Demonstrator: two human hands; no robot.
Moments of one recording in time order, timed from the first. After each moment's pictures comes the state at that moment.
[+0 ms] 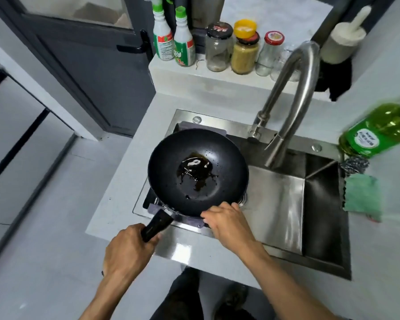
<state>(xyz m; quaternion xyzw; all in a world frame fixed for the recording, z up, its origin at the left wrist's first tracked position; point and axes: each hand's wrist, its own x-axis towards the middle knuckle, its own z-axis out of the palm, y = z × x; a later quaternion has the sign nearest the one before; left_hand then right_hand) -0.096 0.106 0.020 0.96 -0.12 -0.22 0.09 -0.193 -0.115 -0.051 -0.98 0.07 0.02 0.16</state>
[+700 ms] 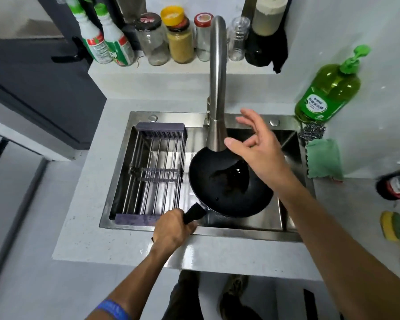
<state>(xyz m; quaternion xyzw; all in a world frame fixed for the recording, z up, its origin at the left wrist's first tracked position) -0.142 -0.044 -0.071 0.91 -0.28 -0.29 0.04 -0.235 -0.267 0.060 -0.76 0.32 -0.22 0.53</state>
